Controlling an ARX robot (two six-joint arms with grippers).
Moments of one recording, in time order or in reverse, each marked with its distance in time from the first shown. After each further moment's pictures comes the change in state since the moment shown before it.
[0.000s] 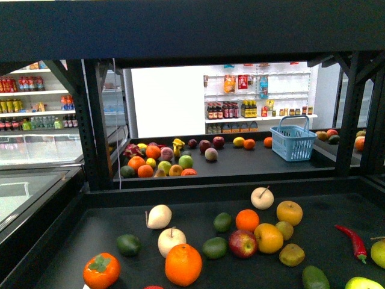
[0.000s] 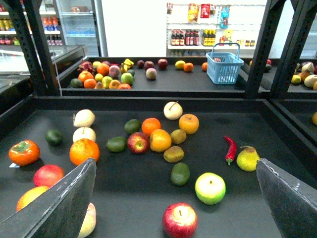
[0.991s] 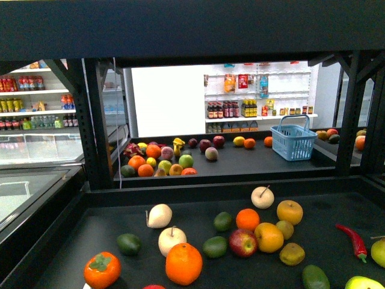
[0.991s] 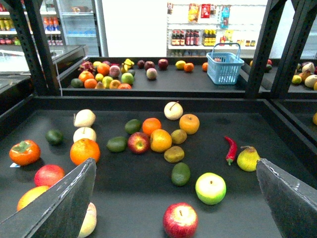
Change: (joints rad) left arm 0.078 -0.499 -0.225 -0.638 0.139 0.464; right arm 0.000 0.000 0.000 0.000 0.000 0.000
